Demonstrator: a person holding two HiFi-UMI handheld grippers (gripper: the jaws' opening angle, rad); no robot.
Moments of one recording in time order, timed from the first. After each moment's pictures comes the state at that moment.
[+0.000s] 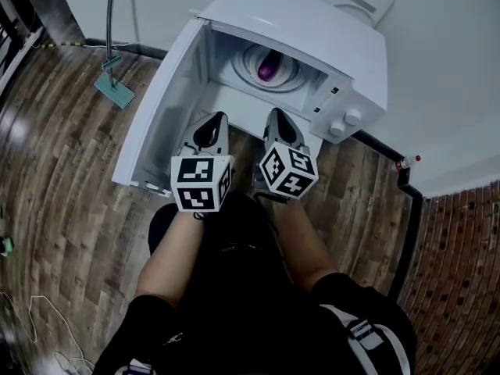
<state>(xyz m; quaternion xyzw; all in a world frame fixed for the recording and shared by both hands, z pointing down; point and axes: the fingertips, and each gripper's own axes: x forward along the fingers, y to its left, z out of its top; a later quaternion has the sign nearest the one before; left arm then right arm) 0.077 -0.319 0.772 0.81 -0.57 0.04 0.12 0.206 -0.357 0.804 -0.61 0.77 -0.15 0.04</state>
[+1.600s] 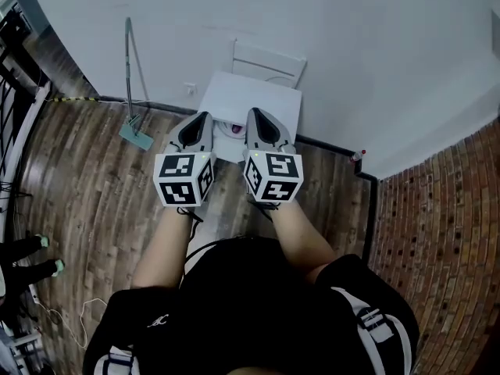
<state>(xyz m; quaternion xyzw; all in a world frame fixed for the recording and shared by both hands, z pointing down) 0.072 -0.245 0.249 0.85 -0.52 0.05 0.09 0.176 -0.247 0.251 -0.60 0.80 -0.07 0.01</state>
